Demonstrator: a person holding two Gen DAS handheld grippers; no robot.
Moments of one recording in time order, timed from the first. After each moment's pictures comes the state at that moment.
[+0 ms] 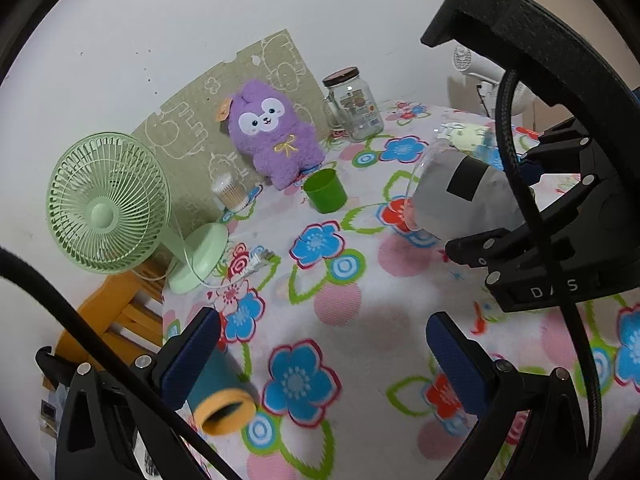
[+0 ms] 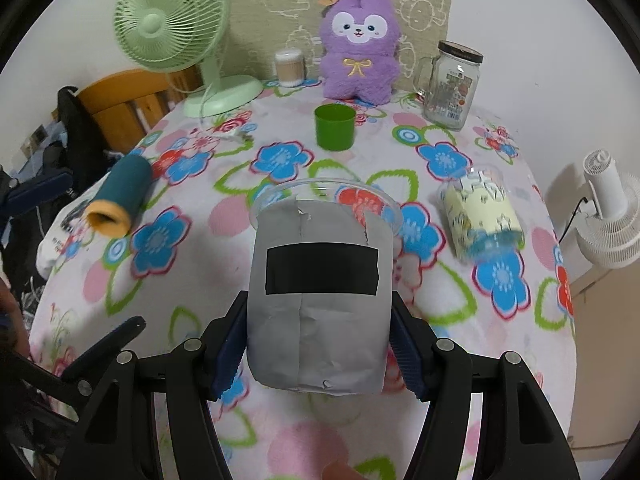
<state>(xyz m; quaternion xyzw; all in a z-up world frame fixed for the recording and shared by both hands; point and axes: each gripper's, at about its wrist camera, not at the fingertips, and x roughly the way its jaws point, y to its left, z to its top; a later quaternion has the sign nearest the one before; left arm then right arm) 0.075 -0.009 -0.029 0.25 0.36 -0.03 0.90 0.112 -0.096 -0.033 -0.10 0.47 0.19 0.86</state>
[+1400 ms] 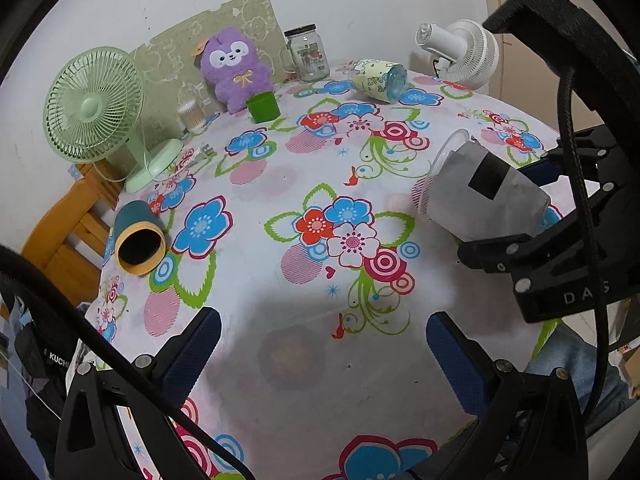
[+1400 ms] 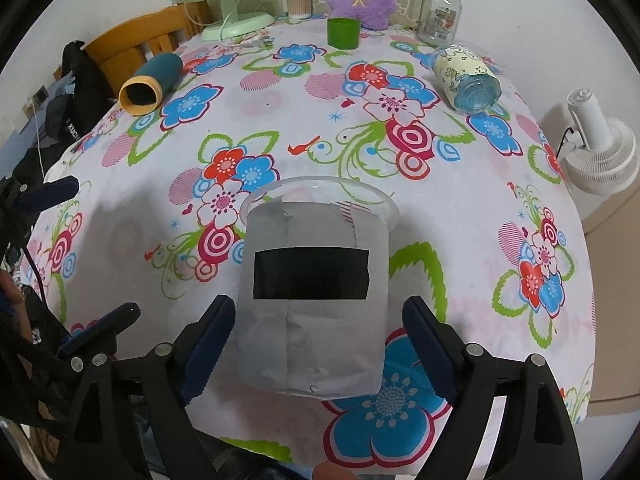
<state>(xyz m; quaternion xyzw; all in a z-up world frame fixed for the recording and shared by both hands) -0.055 -0.024 -0.077 0.17 0.43 -0.07 0.88 -0.015 -0.122 -0.079 -0.11 0.53 0.17 0.83</state>
